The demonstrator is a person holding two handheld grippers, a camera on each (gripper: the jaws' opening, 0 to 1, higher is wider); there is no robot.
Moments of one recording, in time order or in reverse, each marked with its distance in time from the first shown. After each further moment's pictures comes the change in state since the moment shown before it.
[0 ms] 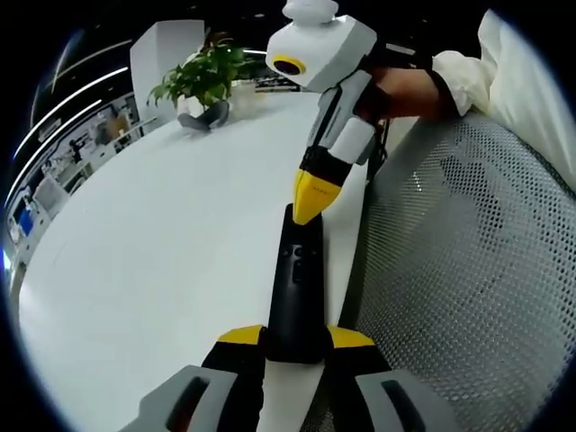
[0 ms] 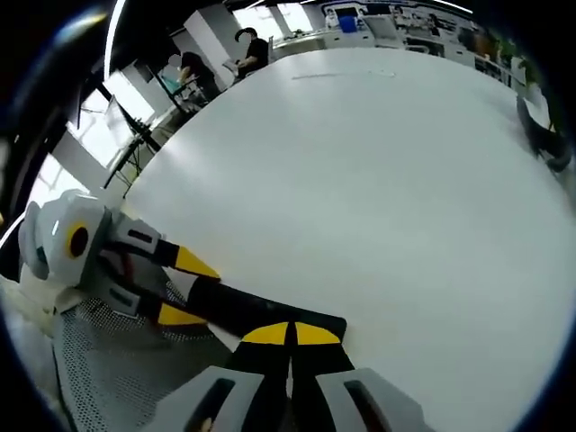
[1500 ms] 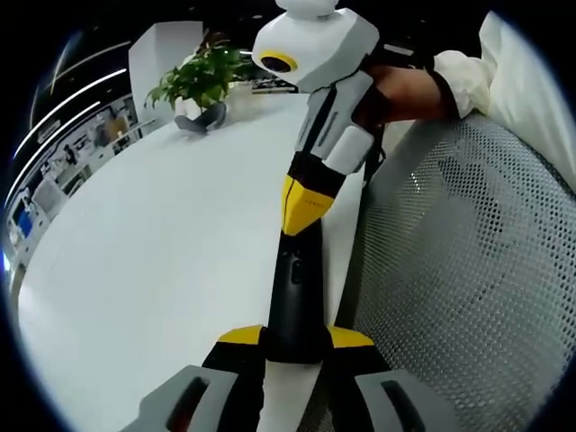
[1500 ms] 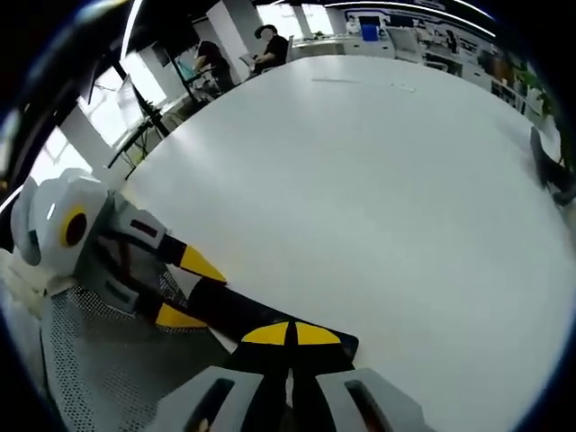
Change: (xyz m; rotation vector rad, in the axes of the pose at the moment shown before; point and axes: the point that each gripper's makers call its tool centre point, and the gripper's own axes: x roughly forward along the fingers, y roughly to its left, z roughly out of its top) left arm 0.002 -0.005 0.003 0.005 -0.007 -0.006; right arm 0.005 0.006 0.004 -0.123 -0.004 -0.018
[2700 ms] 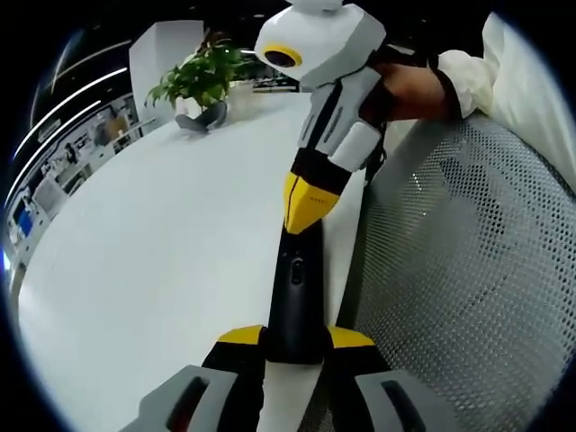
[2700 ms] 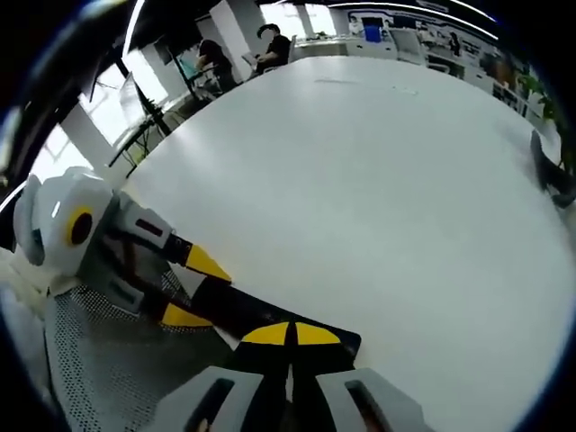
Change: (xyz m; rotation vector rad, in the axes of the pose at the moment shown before) left arm 0.002 0.000 0.002 -0.003 0.006 0.001; right arm -0.008 0.004 0.002 0.044 -0.012 0.025
